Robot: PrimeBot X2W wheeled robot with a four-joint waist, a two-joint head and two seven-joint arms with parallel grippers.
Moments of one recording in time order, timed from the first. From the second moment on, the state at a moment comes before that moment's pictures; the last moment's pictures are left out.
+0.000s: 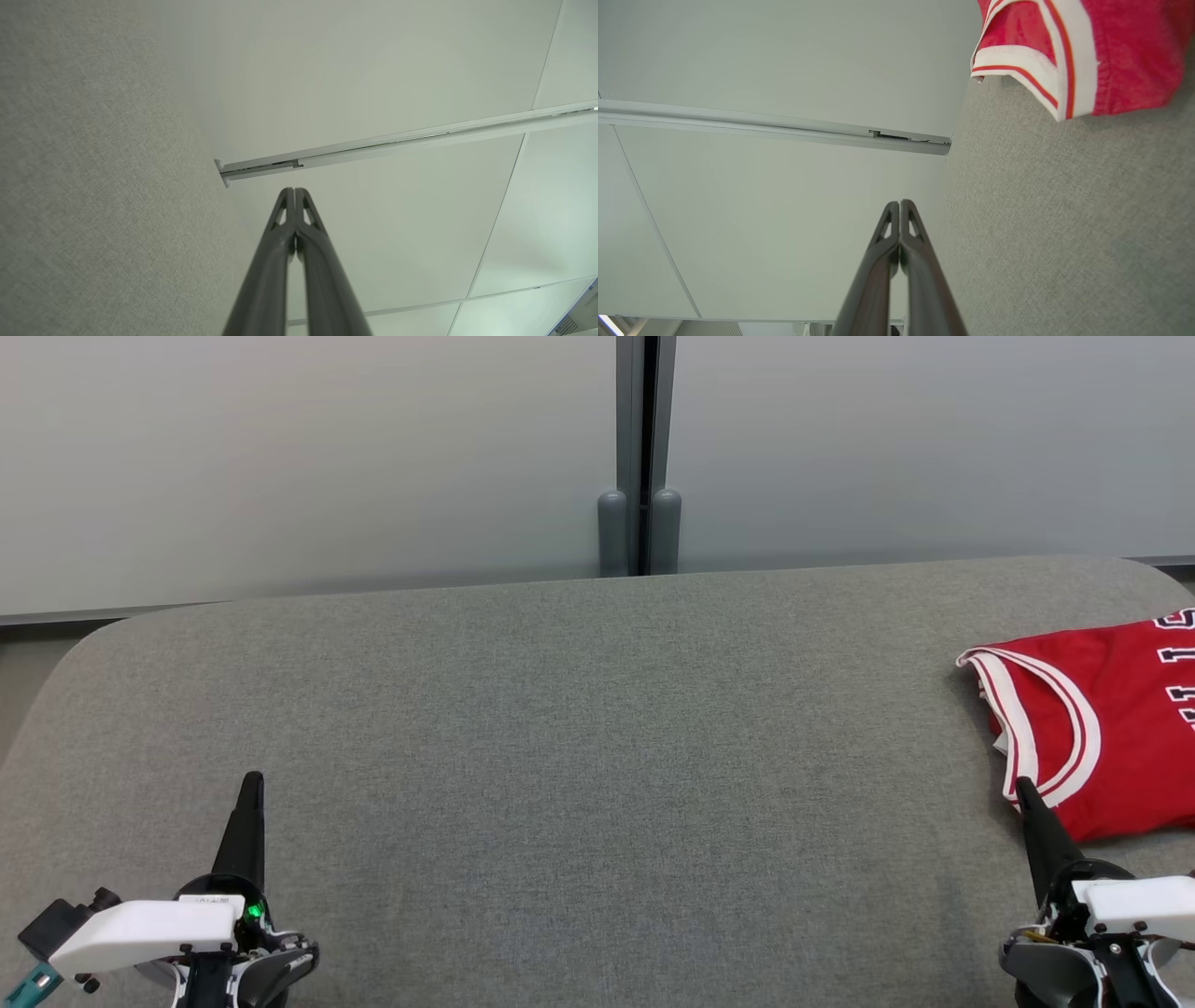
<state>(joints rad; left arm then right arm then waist) -0.08 0.05 0.10 0.24 -1.48 -0.12 0.08 -0.10 -0.06 -0.08 0.25 1.50 0.13 0.08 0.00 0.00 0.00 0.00</state>
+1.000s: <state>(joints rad) -0.10 0.05 0.11 0.25 -1.61 -0.13 0.11 -0.10 -0.05 -0.11 0.25 1.61 0.13 0.11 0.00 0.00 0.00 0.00</state>
